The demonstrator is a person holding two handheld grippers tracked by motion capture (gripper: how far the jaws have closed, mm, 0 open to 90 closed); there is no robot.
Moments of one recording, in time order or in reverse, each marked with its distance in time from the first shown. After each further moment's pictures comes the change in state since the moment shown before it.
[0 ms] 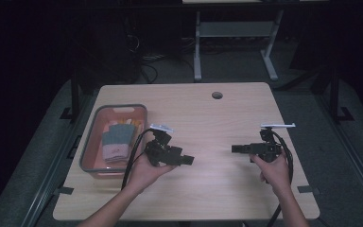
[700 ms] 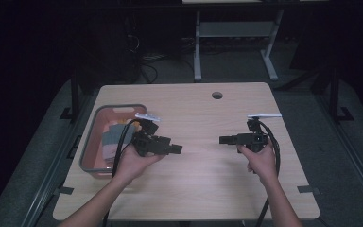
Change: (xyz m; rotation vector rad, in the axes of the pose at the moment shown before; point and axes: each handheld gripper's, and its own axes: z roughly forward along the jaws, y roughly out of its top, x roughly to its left) left arm 0.016 0.014 -0.039 -0.037 0.045 -0.015; right arm 0.032 0.025 0.022 0.006 0.037 -0.035
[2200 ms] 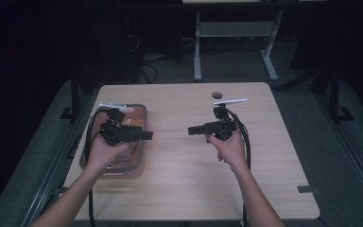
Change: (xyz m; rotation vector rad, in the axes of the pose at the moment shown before) left arm 0.043 0.001 -0.074 -0.078 0.109 -0.066; right arm 0.084 0.031 0.052 0.050 0.062 -0.134
